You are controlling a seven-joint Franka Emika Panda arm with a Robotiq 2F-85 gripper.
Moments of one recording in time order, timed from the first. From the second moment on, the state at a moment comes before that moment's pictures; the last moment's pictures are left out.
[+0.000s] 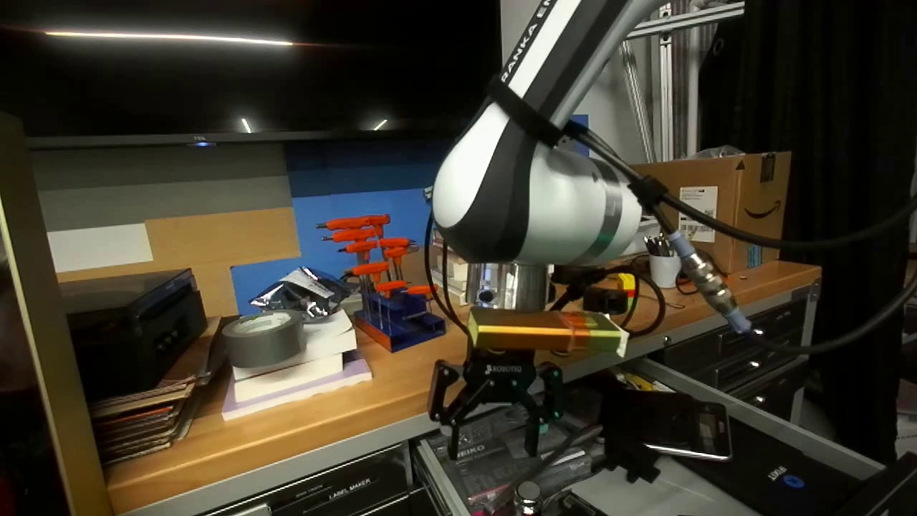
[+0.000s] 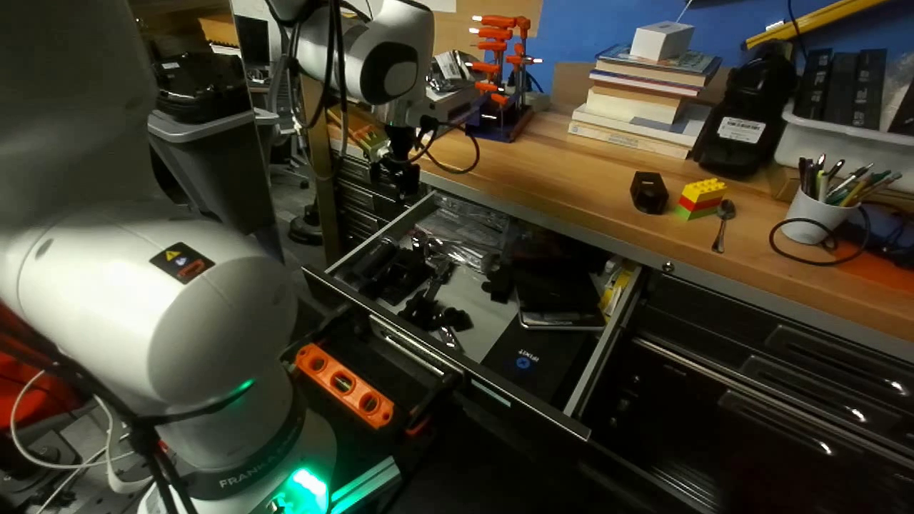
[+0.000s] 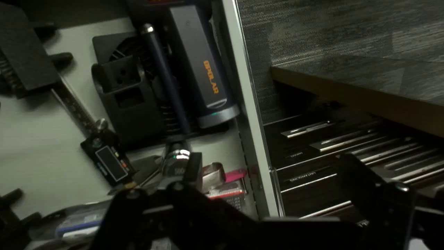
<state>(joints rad) 0.18 0.11 0.23 -2.43 0.33 2.50 0.30</state>
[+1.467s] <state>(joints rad) 0.06 0.34 -0.15 -1.90 -0.28 2.58 0.79</state>
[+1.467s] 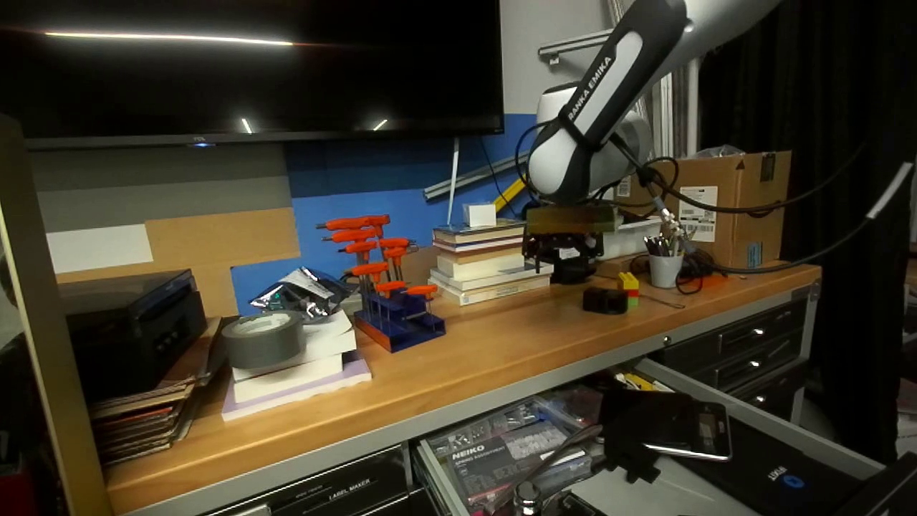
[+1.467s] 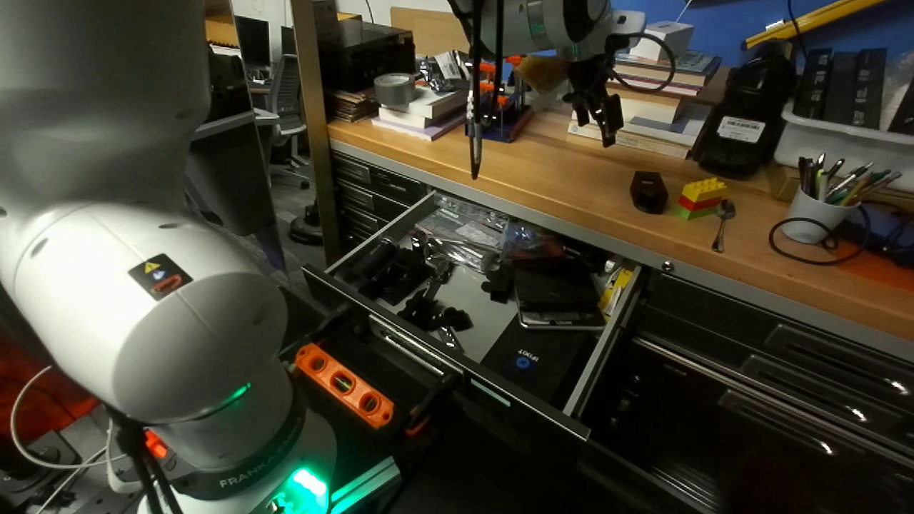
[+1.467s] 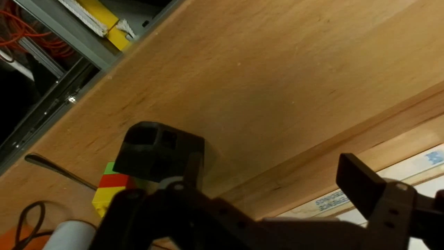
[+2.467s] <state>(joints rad) 0.27 0.64 -0.50 -1.68 -0.59 2.49 1.52</state>
